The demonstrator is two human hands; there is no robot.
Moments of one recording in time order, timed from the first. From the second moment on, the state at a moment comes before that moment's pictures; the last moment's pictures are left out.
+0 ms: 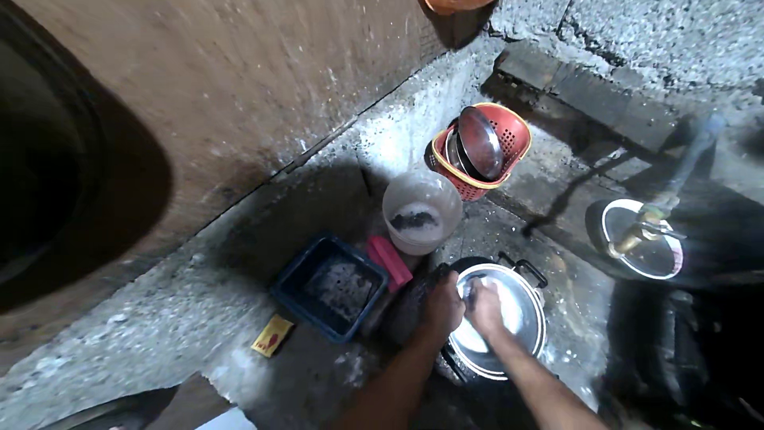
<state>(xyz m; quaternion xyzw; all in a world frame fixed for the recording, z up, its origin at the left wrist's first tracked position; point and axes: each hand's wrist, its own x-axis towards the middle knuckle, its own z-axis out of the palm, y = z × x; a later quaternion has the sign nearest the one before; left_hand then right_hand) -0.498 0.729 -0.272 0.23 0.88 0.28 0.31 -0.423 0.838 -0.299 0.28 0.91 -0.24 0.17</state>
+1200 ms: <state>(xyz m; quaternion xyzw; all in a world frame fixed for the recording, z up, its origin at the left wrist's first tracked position) -0.448 0.738 -0.234 0.41 0.84 0.30 0.19 -0.262 0.877 -0.218 0.34 0.38 -0.83 -0.21</state>
